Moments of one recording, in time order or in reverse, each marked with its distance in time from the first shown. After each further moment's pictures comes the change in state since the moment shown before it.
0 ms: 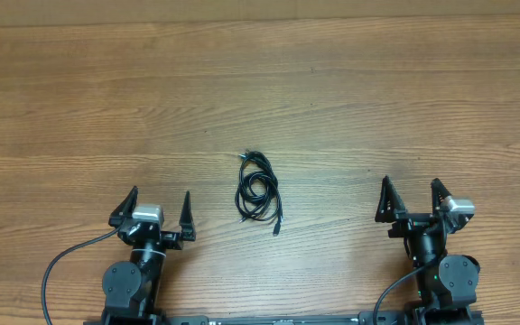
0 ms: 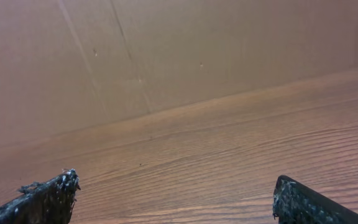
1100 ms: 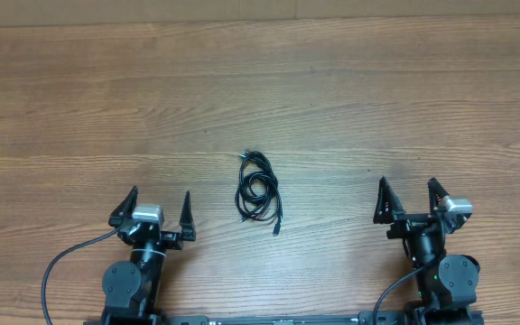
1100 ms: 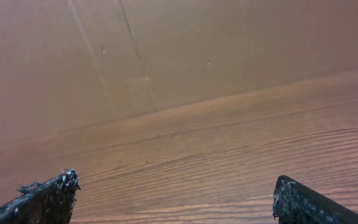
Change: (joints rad) left arm 0.000 0.000 0.000 0.000 0.000 0.000; right arm 0.000 0.000 0.000 -0.001 -0.031 -0.001
